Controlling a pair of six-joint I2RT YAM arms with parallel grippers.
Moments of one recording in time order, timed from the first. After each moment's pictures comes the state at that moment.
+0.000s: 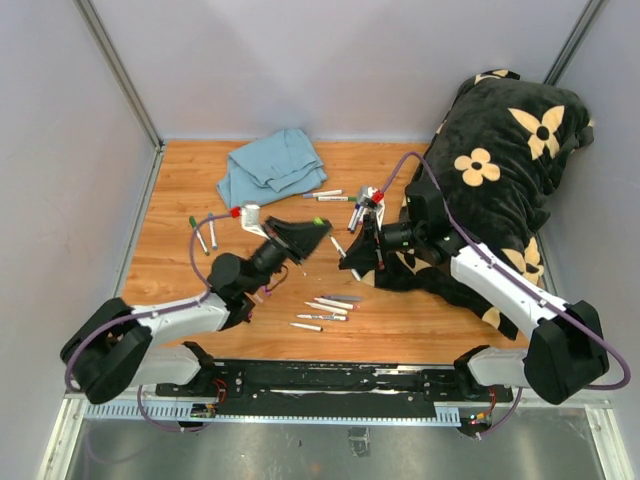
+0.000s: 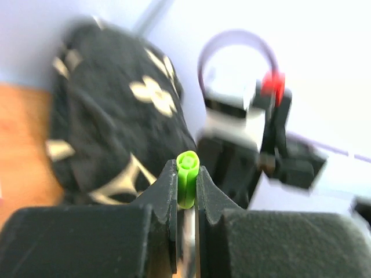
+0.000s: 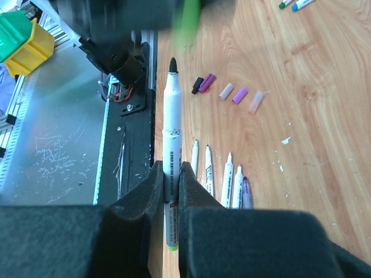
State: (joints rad) left arm -0.78 1.26 0.40 1.26 0.07 -0.80; right arm 0.50 1.28 0.92 -0.12 -1.08 -0.03
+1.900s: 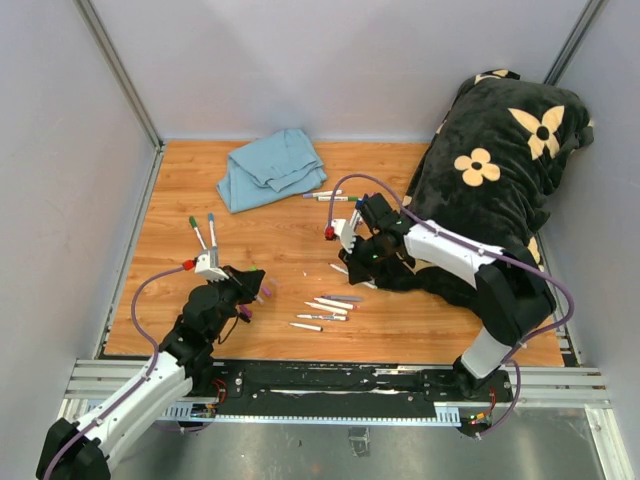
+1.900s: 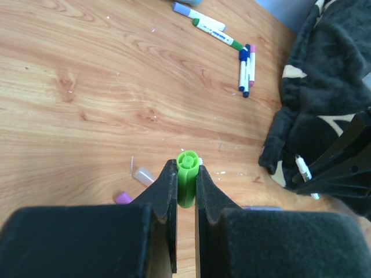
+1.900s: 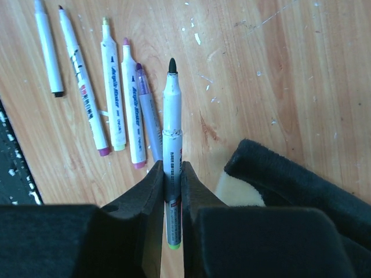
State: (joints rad) left arm -0.52 0.44 0.02 0.24 -0.22 -0.72; right arm 0.61 1.63 1.10 -0.59 -0.55 -0.51
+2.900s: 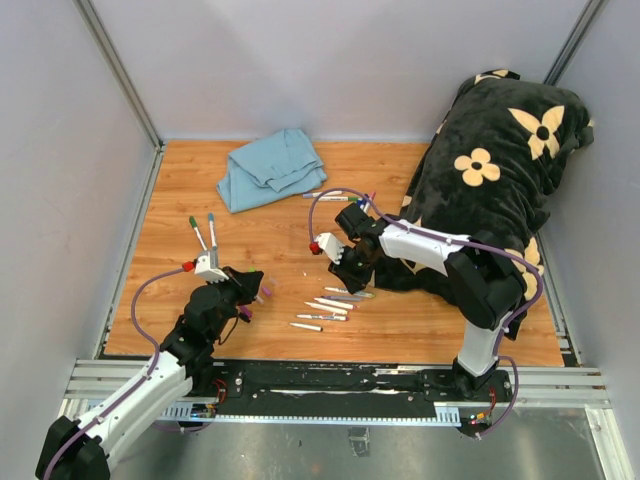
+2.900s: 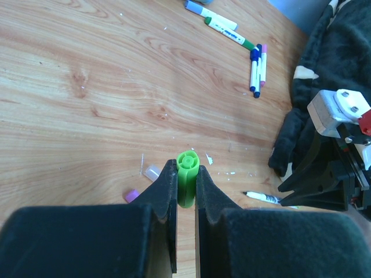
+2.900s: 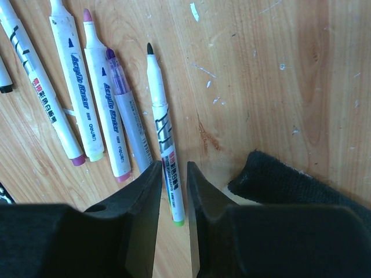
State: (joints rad) left arm -0.52 0.45 0.01 0.24 -0.25 -0.72; right arm 0.72 1.82 1.19 -0.67 -0.36 -0.51
